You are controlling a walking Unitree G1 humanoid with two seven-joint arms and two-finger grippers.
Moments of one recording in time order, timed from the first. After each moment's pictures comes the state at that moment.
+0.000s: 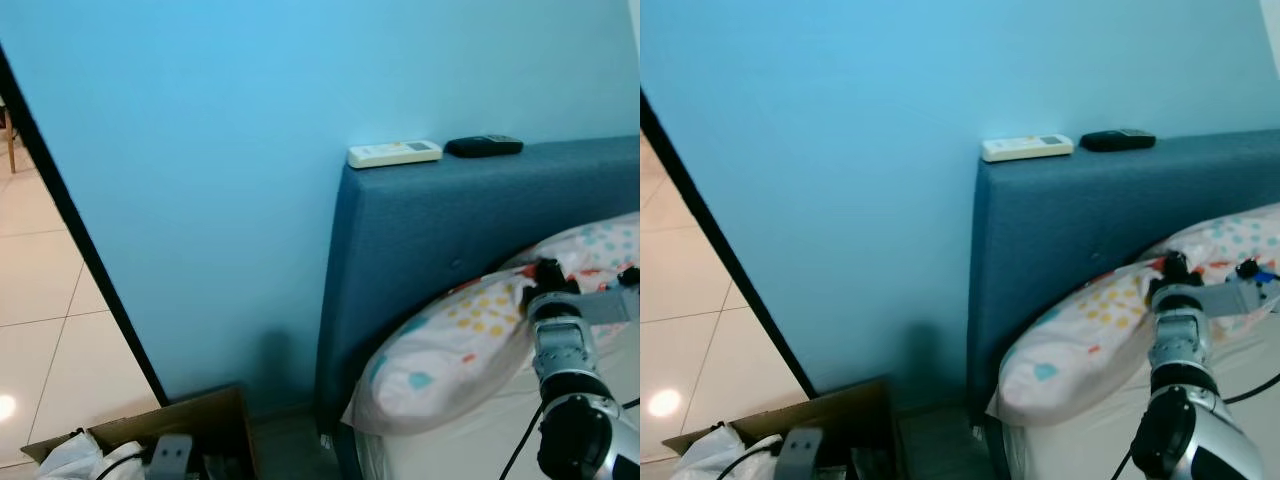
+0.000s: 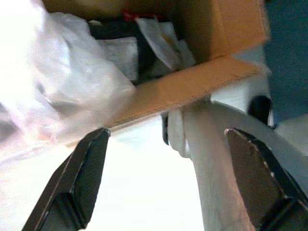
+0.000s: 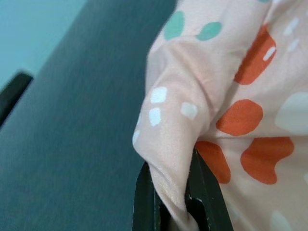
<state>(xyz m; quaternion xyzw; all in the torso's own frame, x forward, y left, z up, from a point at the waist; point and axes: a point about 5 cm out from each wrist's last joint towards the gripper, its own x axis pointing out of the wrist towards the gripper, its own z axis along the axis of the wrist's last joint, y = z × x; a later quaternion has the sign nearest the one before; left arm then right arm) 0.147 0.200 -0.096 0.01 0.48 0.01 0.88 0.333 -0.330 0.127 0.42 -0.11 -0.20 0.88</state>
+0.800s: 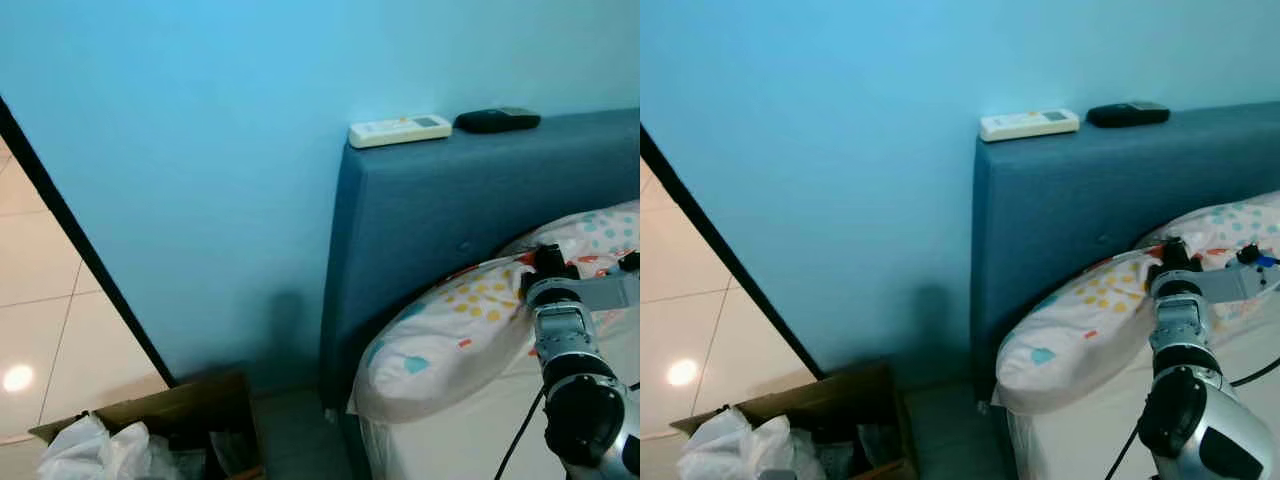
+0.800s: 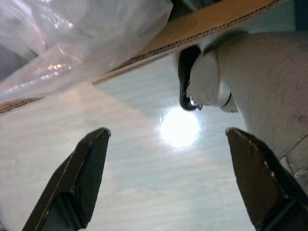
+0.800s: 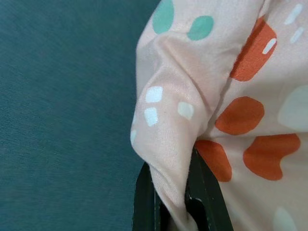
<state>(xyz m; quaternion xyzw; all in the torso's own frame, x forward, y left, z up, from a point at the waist) 0.109 0.229 -0.098 0.03 0.47 0.01 0.88 0.352 -0.316 0.144 0.44 -0.11 -0.17 0.87</state>
